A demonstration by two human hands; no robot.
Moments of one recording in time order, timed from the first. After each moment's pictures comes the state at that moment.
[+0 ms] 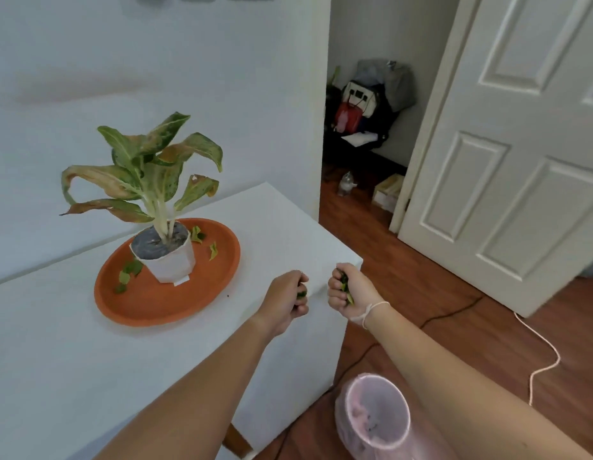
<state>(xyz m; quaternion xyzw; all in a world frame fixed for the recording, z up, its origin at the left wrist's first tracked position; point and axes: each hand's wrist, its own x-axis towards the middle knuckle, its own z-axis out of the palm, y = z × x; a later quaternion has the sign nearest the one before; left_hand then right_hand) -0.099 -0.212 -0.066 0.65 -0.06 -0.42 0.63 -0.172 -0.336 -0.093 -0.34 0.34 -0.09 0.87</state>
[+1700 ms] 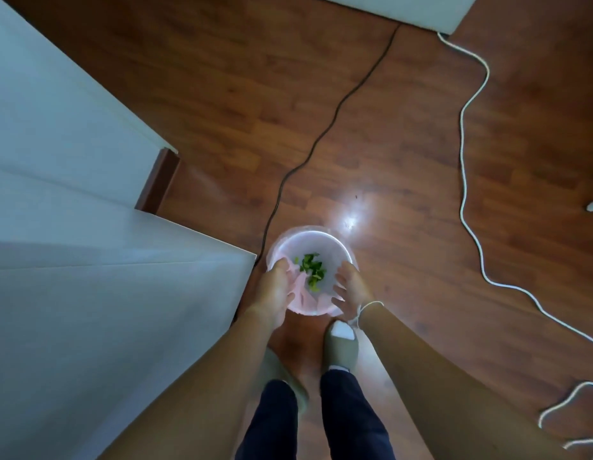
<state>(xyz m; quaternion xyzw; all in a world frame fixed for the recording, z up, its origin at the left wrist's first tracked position) -0.207 -0.411 -0.475 0.70 0.08 -0.65 0.29 -0.334 -0.437 -0.516 -0.04 0.70 -0.11 0.71</state>
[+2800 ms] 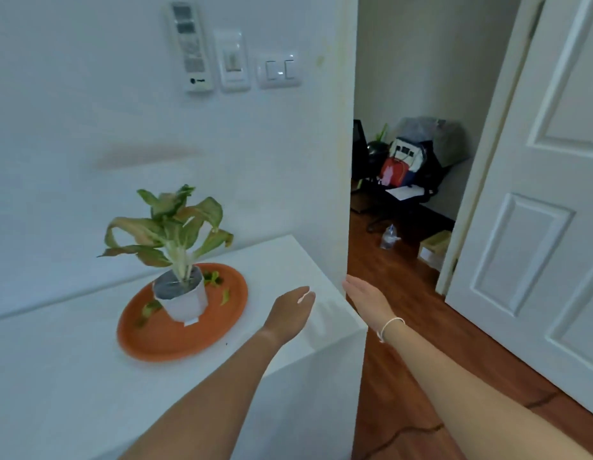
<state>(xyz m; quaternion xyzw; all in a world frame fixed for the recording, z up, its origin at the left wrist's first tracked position) -0.094 -0.264 -0.015 0.86 -0.23 -0.20 0.42 -0.158 -0.417 -0.035 -0.78 0.26 -0.12 0.56</state>
